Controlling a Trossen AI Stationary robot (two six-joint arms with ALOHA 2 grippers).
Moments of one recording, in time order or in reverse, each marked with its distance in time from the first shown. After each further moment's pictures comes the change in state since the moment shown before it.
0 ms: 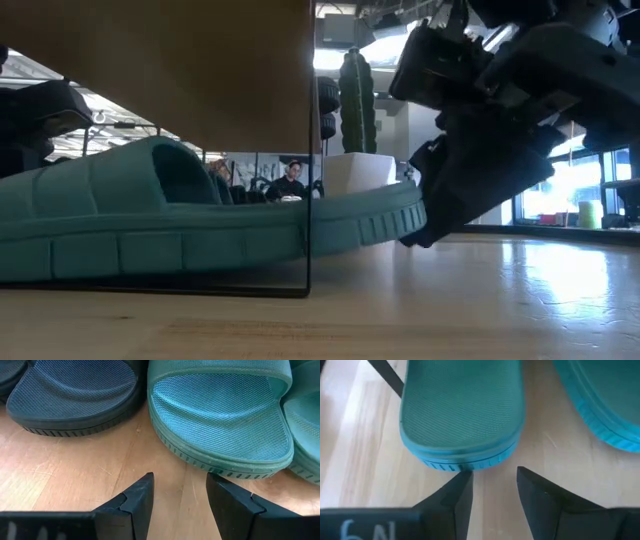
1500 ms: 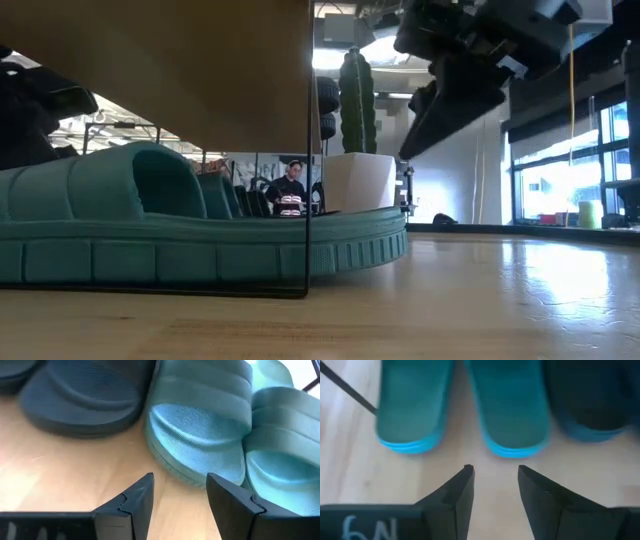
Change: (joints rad) left arm 0.039 -0.289 0.001 -0.149 0.068 -0.126; right arm -0.162 -0.271 0.000 -0.282 -0.057 -0.179
